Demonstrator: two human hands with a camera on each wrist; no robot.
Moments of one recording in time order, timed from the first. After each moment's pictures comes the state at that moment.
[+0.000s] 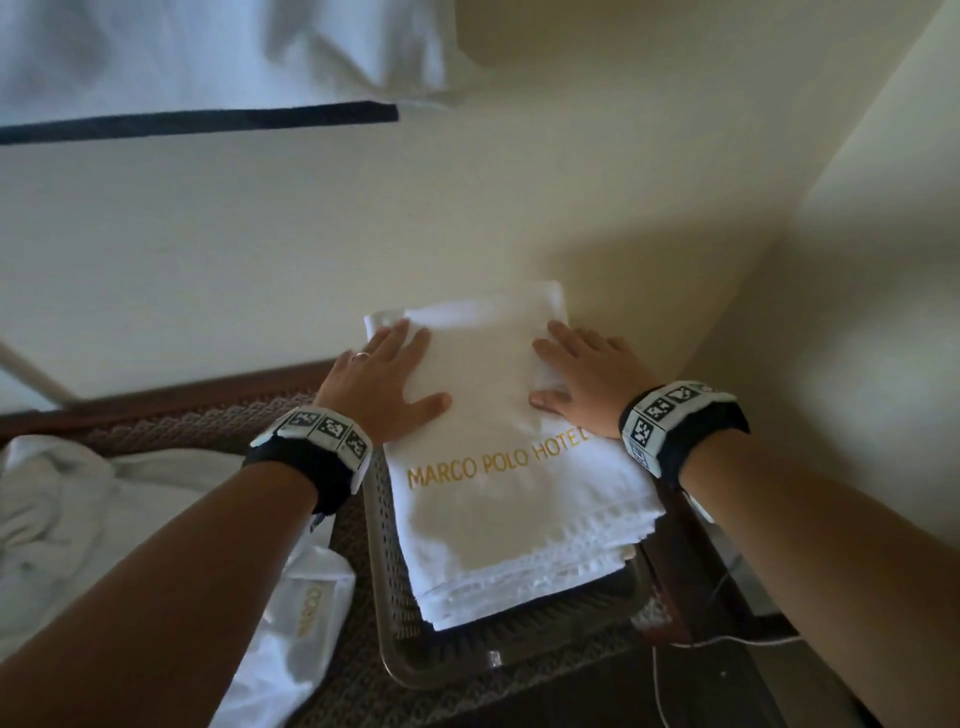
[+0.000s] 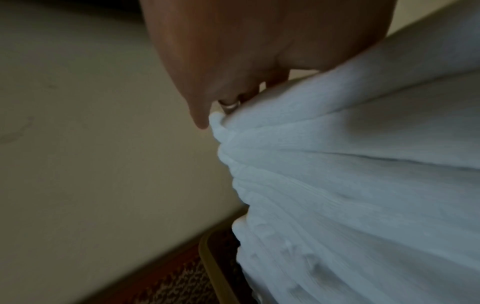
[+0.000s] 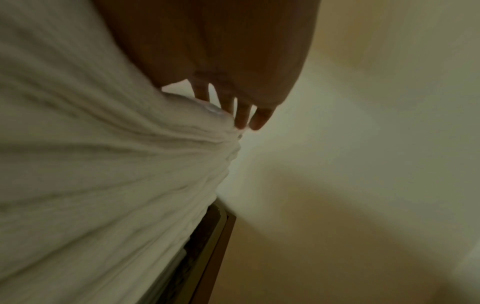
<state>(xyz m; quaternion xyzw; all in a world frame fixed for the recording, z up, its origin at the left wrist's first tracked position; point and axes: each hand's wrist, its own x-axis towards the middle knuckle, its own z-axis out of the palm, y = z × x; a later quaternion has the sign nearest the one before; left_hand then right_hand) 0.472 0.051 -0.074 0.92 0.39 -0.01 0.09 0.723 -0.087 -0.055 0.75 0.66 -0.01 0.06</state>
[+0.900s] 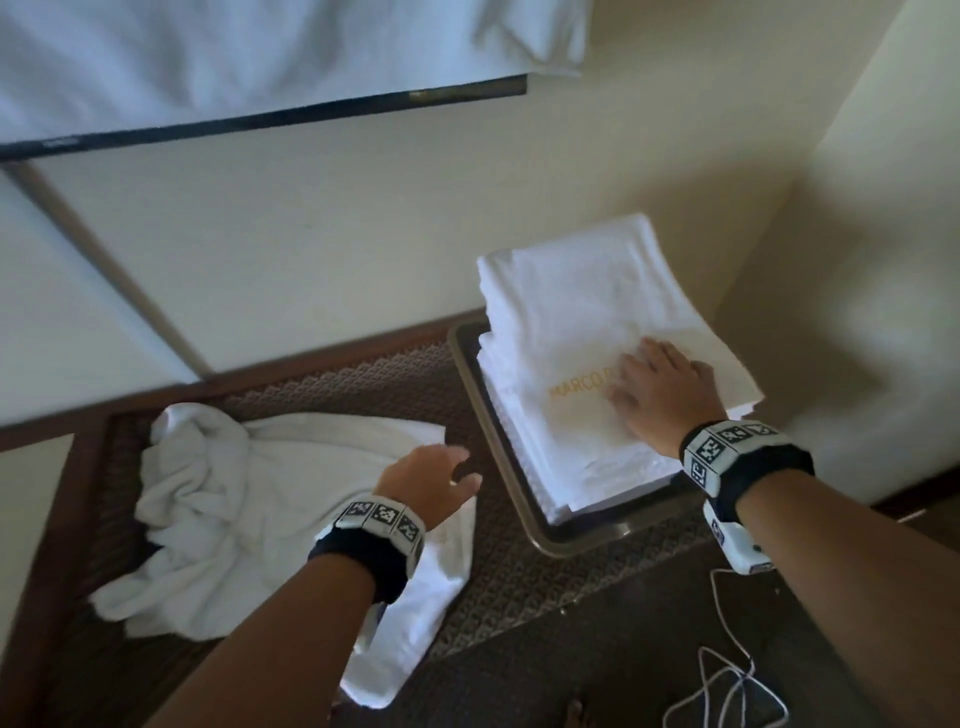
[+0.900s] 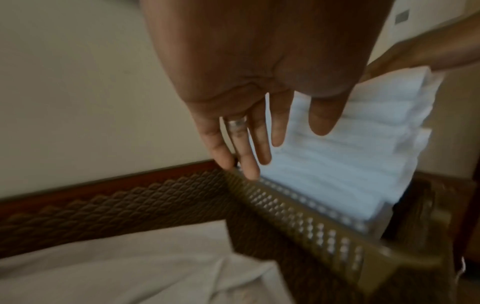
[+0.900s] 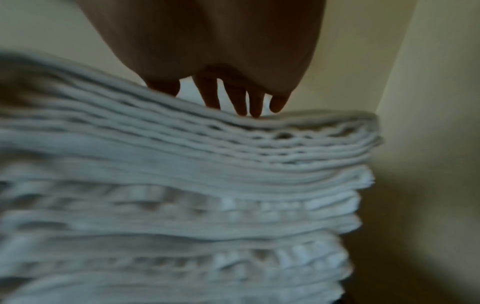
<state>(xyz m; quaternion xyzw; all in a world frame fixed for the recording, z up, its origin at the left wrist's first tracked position) 0.270 -0.048 -0.117 0.89 0.38 -0.07 0.21 0.550 -0.177 -0.076 0.86 0.50 -0.01 -0.03</state>
